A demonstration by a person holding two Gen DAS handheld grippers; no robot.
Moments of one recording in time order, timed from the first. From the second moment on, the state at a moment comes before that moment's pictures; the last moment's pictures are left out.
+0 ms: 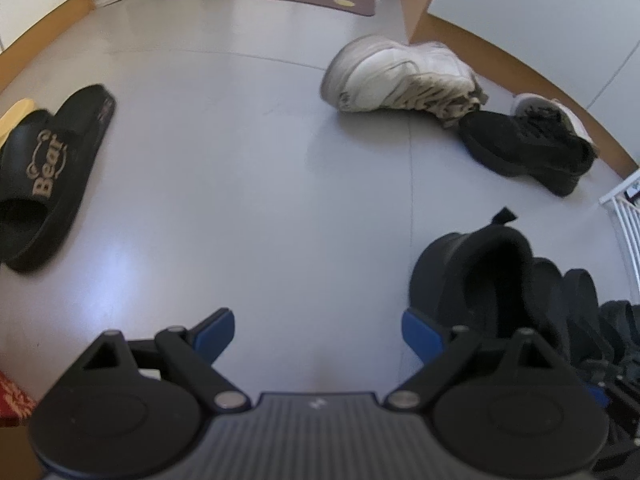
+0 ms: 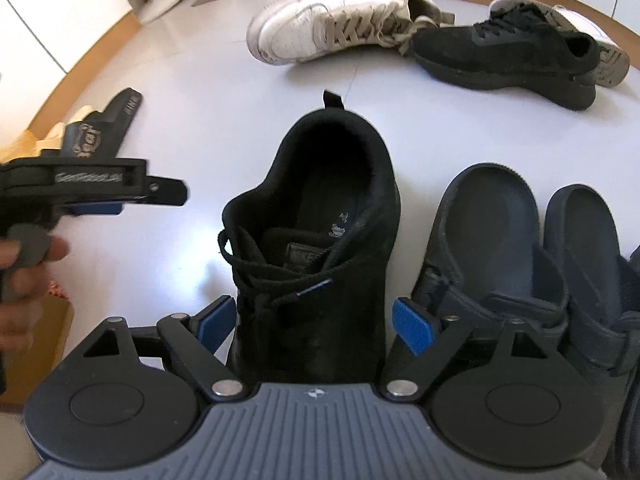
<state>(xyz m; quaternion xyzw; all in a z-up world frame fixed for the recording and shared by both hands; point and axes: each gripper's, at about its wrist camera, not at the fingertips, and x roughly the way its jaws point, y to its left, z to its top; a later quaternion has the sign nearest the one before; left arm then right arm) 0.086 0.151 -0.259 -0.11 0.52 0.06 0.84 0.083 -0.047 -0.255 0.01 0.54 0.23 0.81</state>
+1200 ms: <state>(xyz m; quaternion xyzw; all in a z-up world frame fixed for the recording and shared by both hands) 0.293 -0.010 -0.232 0.01 0.48 -0.13 0.87 0.094 -0.267 -0.229 0.09 0.45 0.12 0.88</state>
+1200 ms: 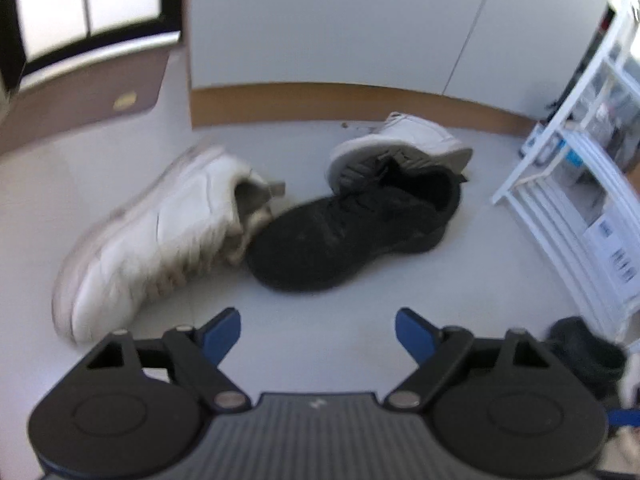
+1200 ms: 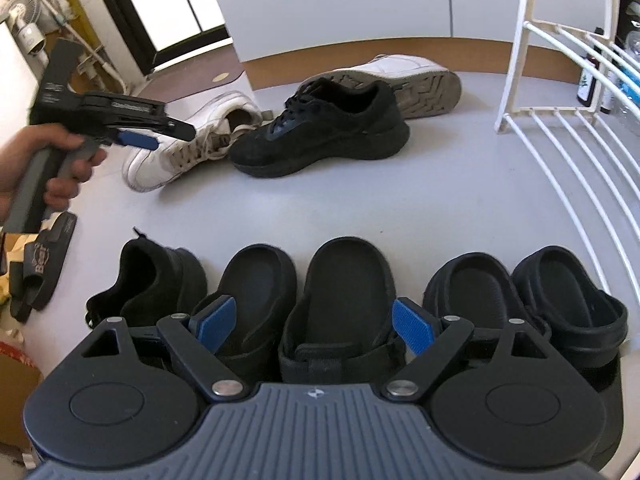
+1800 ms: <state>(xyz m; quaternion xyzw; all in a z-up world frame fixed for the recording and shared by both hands) 0.379 -0.082 -0.257 0.02 0.44 -0.17 0.88 0.088 -0.290 -0.245 0.09 0.48 0.10 0.87</state>
